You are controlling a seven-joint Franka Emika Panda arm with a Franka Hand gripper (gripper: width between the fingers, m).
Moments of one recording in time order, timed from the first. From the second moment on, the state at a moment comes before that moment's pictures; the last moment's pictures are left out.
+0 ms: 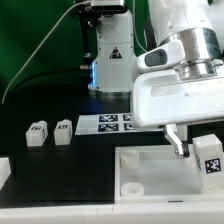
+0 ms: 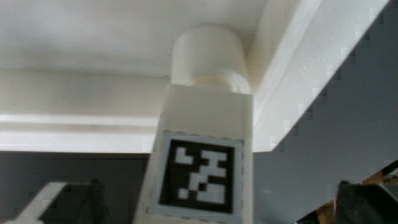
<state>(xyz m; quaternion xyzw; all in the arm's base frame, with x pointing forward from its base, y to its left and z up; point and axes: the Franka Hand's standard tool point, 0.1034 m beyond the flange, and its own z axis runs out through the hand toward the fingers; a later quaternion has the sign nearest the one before) 0.591 0.118 0.060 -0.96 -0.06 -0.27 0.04</state>
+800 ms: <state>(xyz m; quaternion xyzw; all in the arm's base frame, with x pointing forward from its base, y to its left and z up) 0.608 0.117 0.097 -0.99 -0.07 -0.06 0.08</state>
